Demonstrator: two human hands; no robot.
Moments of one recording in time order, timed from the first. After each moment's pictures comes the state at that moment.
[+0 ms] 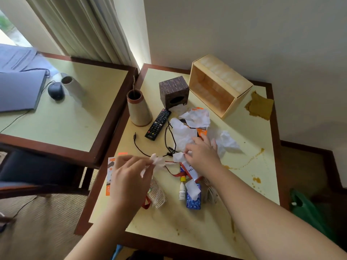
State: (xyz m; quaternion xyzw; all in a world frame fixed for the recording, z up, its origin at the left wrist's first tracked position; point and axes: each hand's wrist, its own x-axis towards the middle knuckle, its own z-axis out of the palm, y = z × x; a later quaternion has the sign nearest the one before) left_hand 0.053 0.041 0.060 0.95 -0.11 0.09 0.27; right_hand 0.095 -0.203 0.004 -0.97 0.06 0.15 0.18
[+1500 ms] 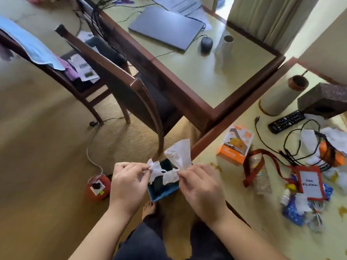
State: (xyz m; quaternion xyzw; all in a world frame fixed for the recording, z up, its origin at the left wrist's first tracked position) left_hand -0.159 0.335 -0.010 0.92 0.23 0.14 0.27; right_hand -0.074 0.121 -0.005 -0.87 -0.36 -0.08 0.32
